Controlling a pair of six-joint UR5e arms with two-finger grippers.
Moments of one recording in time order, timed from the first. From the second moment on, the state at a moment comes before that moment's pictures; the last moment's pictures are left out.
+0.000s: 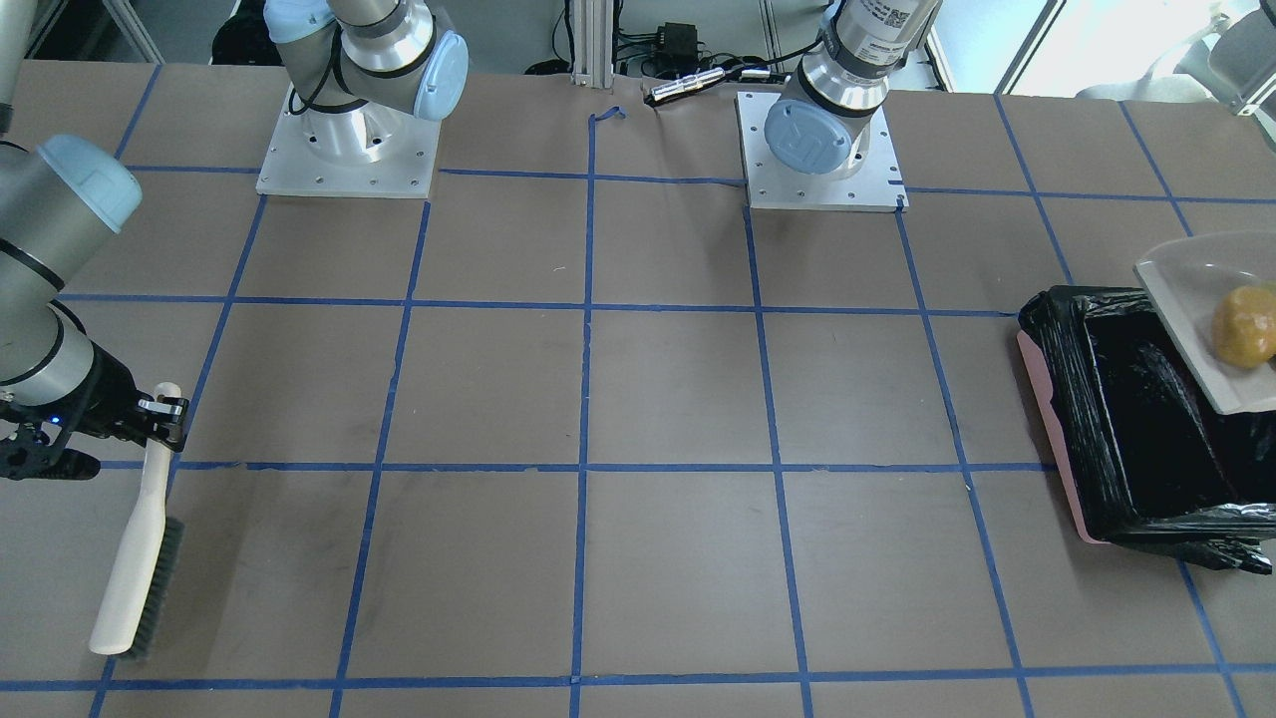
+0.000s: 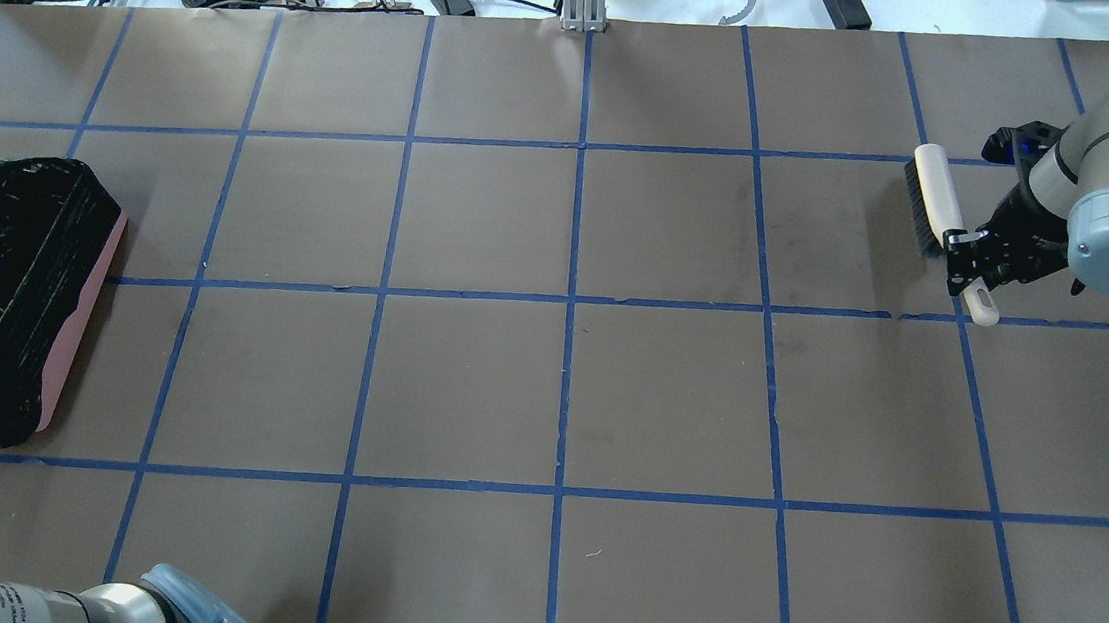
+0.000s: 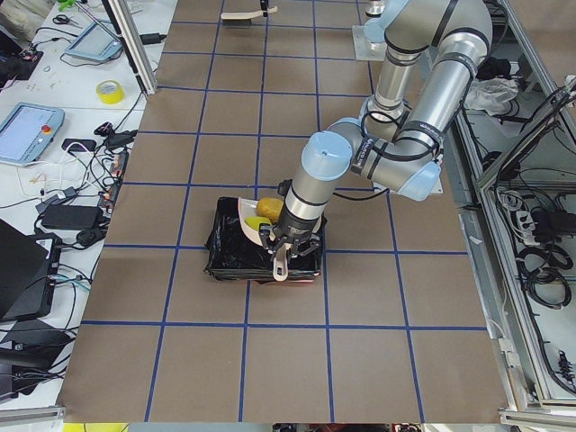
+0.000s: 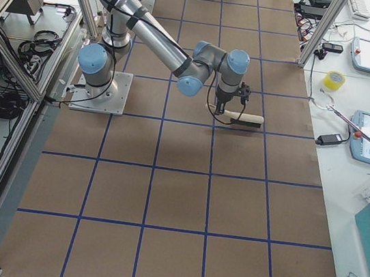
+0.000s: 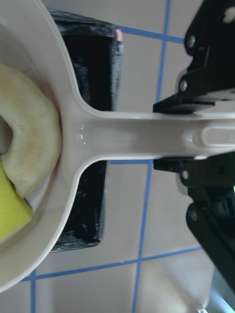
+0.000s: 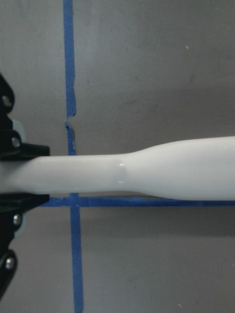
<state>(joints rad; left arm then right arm) -0.53 -1.76 -1.58 -0.96 1.52 2.68 1.18 -1.26 1.84 -2.12 -1.57 -0.35</state>
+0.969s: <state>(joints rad) -0.95 -1.82 -1.77 0.00 2.22 2.81 1.18 -1.24 1.84 -2.12 -1.57 -0.35</state>
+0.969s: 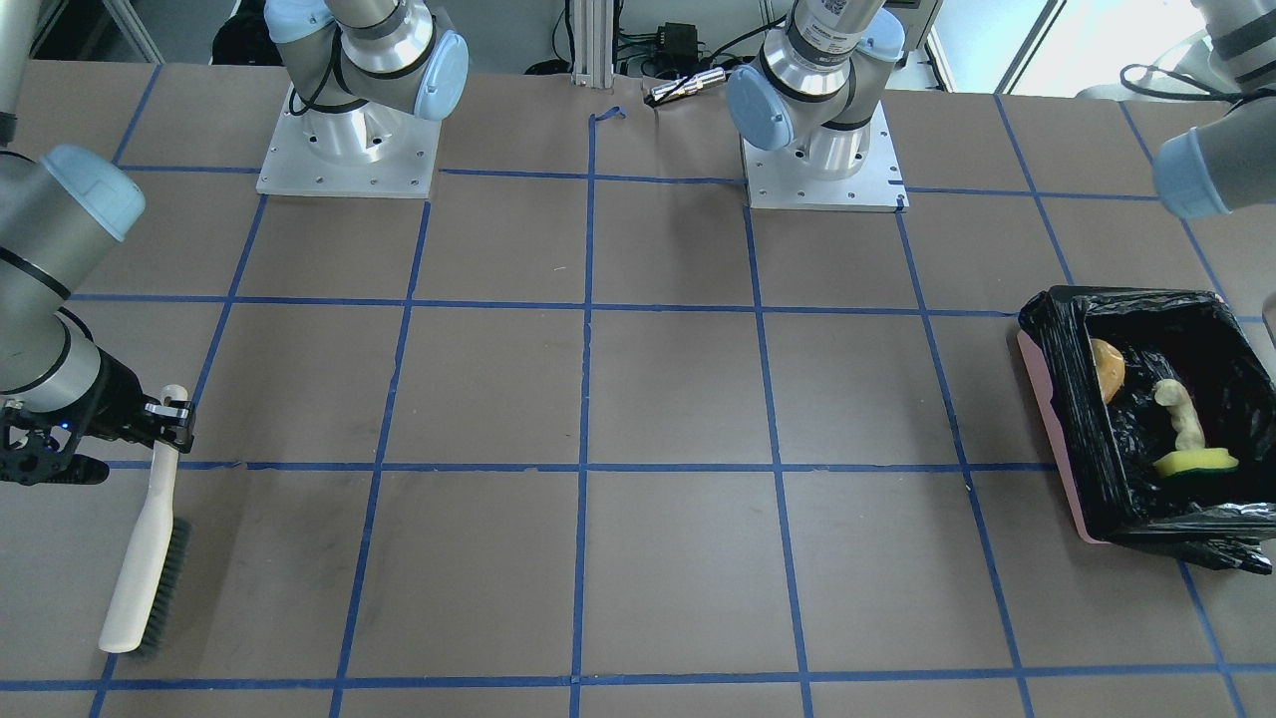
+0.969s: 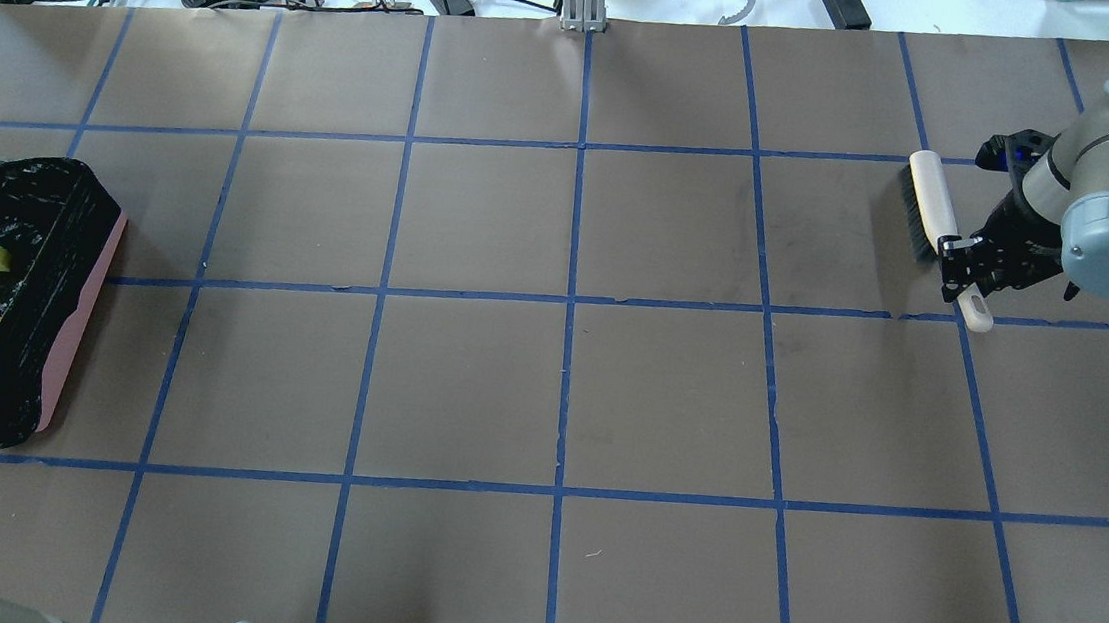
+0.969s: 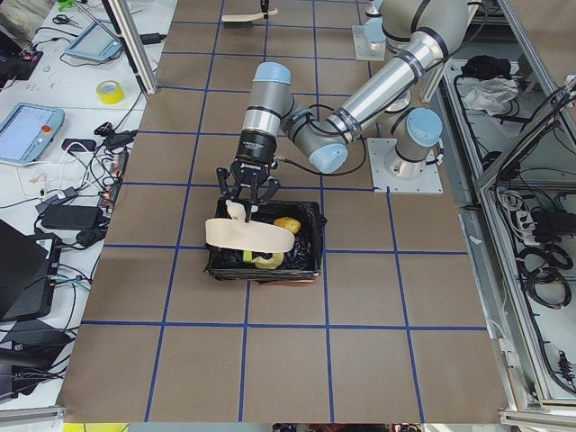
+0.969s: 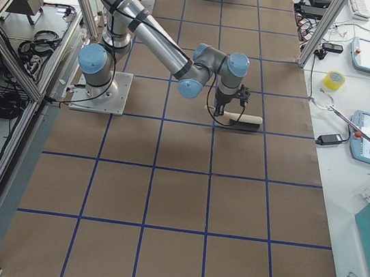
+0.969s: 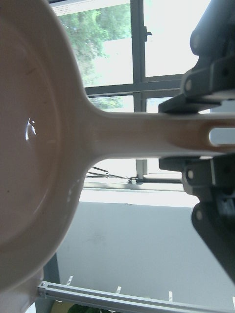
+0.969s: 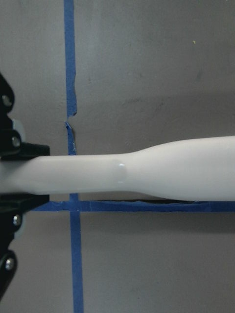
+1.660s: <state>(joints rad) -1.22 -1.80 -1.77 0.14 2.10 2.78 1.18 -1.24 1.83 -2.11 -1.57 -0.35</state>
